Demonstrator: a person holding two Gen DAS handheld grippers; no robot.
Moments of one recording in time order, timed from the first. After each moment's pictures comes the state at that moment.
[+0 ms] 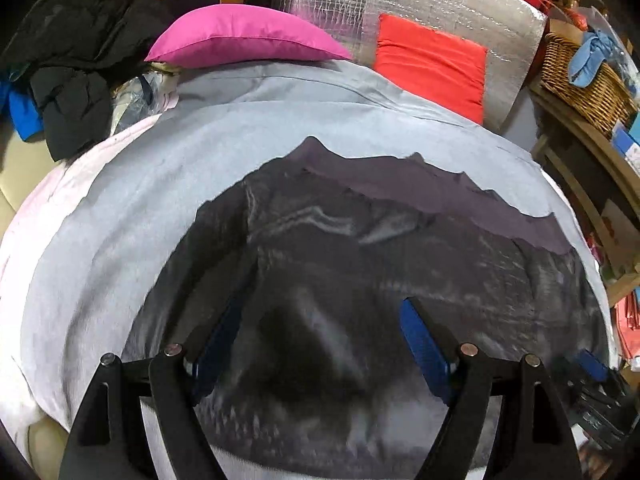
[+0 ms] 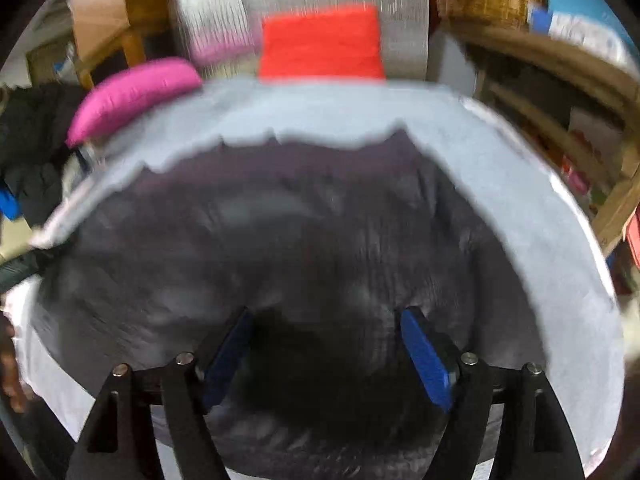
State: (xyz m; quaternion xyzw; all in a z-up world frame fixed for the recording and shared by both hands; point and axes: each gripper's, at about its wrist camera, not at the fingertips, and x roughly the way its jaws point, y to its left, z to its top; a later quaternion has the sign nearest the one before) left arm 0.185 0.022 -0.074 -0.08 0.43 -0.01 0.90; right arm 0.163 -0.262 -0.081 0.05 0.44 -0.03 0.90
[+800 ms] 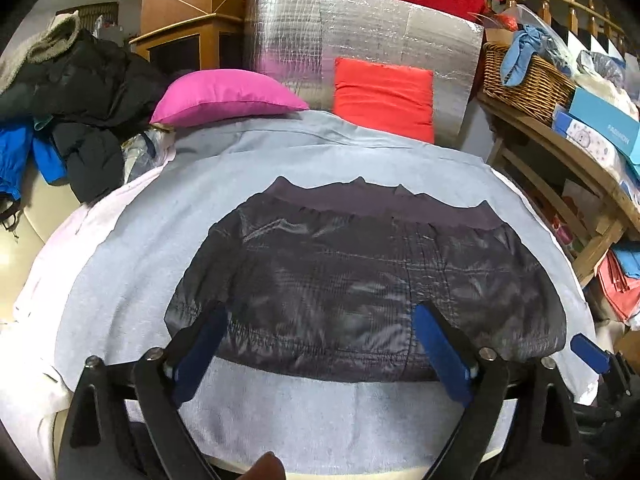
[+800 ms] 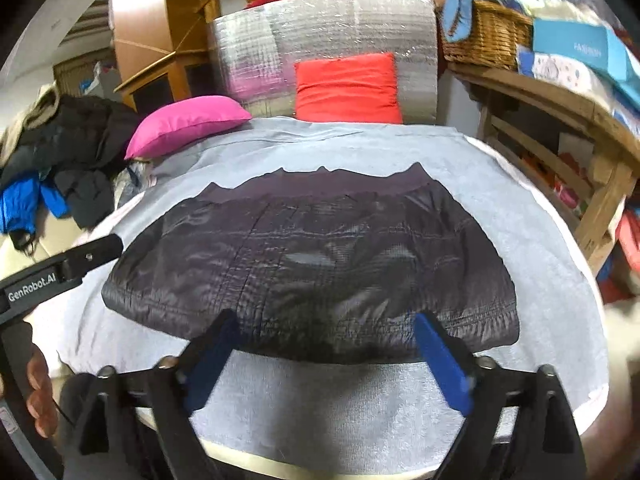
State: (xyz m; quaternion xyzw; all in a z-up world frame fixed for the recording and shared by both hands) left arm 0.075 -0.007 -0.012 -0.03 0.36 -0.04 0.93; right arm 0.037 -0.204 -0.006 0.05 0.36 -0.01 0.93
